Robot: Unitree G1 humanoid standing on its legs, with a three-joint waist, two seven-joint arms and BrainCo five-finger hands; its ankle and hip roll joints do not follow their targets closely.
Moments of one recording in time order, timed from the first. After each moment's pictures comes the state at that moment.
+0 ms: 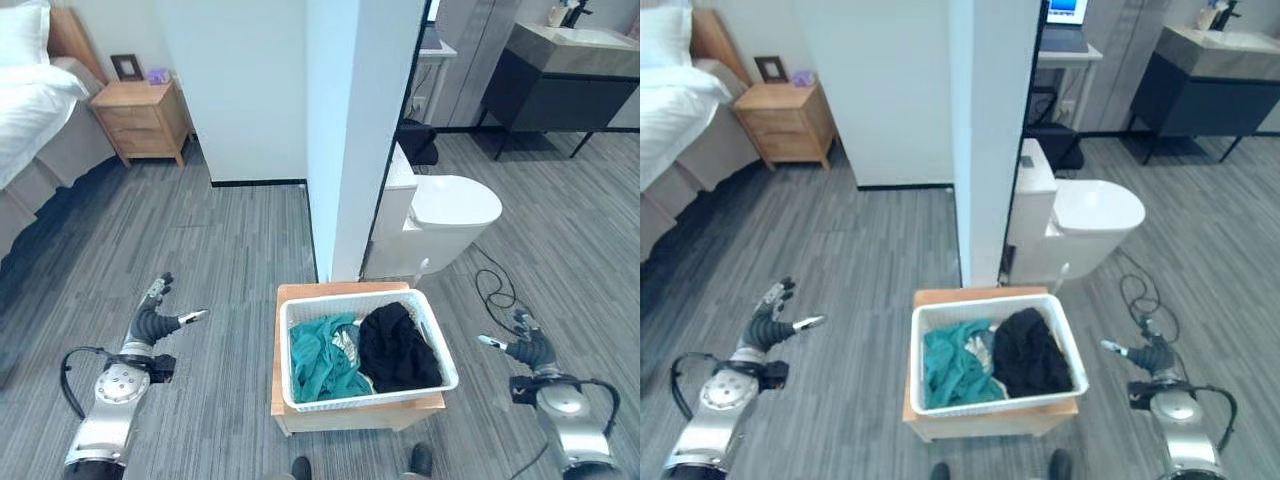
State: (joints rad) left arm 0.09 0.58 0.11 0.11 -0.07 0.02 -0.02; right arm 0.12 -0.52 -0.14 0.32 0.10 0.07 -0.06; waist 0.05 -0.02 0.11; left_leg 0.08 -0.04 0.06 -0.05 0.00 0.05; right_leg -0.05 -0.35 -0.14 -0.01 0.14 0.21
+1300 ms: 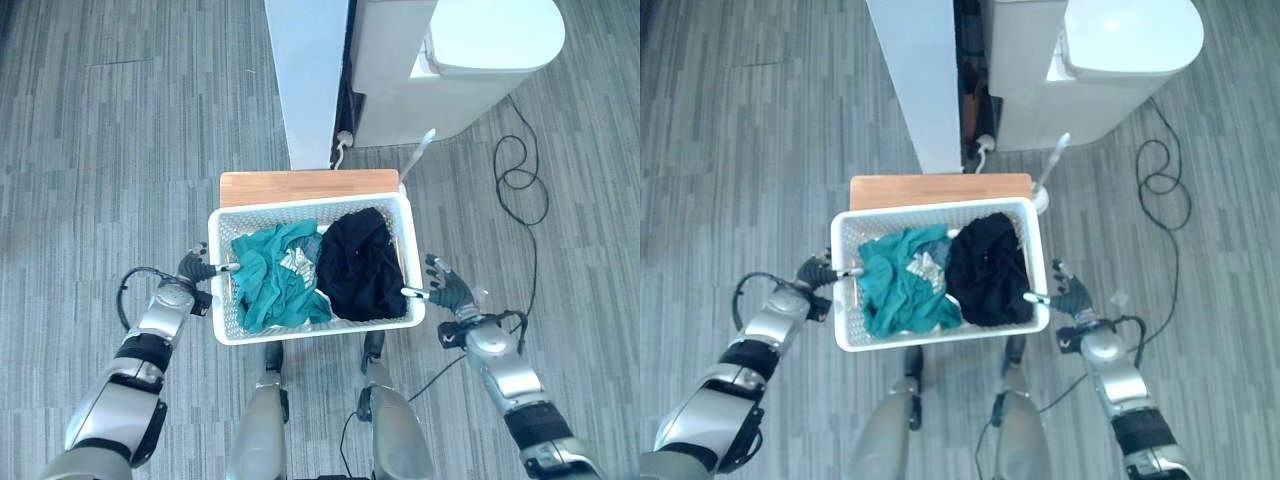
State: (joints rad) left arm -0.68 0.50 -0.29 0.97 -0.16 0.10 0.04; right arm -0.27 -0.44 0.16 0.26 0.17 0.11 -0.07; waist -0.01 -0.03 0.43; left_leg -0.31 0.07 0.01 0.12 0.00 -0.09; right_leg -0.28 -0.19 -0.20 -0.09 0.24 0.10
